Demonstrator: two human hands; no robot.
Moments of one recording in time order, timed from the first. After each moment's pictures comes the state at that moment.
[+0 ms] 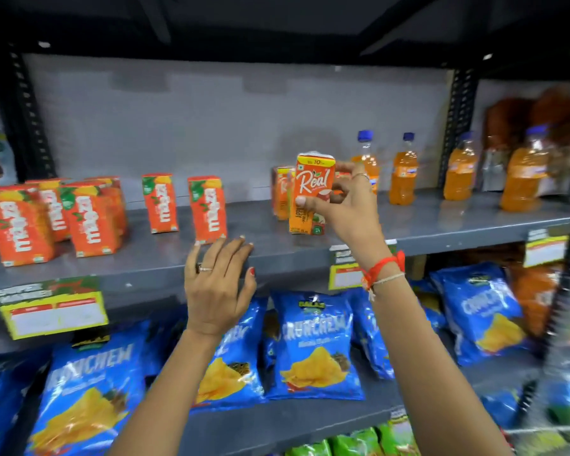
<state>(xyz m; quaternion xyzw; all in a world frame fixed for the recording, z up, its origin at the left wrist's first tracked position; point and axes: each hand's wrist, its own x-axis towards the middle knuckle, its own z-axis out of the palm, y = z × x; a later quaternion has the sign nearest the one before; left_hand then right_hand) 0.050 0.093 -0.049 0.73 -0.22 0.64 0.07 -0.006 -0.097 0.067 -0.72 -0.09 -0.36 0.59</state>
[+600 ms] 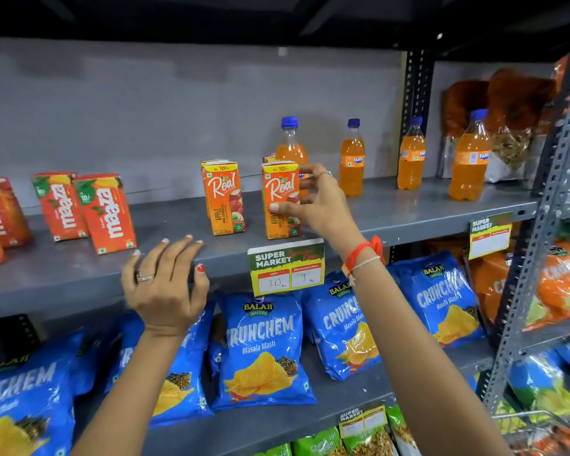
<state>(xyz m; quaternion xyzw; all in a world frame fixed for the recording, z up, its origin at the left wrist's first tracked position) 0.070 0.019 -0.057 0.66 -0.15 0.73 0.07 0.022 -0.203 0.057 -0.78 -0.09 -0.29 0.55</state>
